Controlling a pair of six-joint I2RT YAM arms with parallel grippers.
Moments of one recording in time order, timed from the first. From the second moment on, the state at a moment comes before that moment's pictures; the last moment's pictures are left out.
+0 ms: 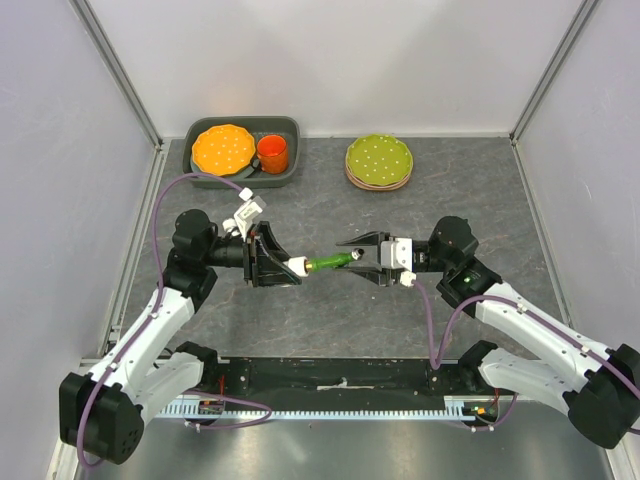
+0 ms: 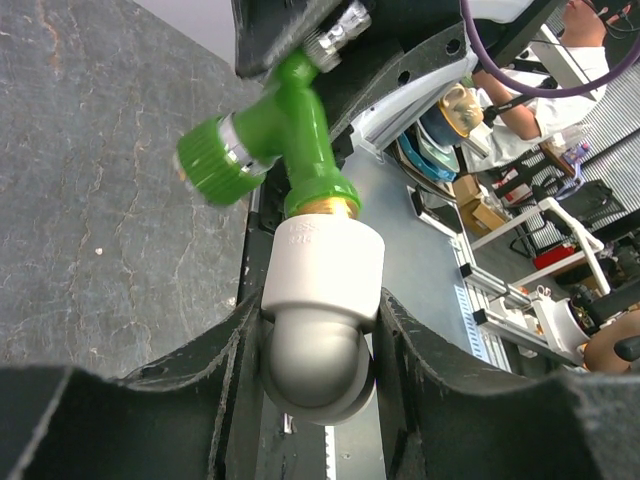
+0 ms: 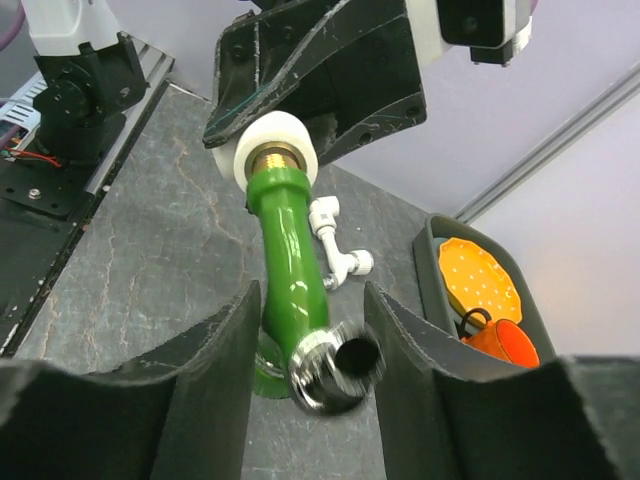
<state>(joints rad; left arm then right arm) -0.31 0.92 0.63 0.27 1.31 -0.61 0.66 0.99 0.69 0.36 -0.91 -0.52</state>
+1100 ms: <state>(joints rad) -0.32 0.74 0.69 -0.25 0.73 -0.21 0.66 1.09 0.71 0.11 -0.44 0.07</state>
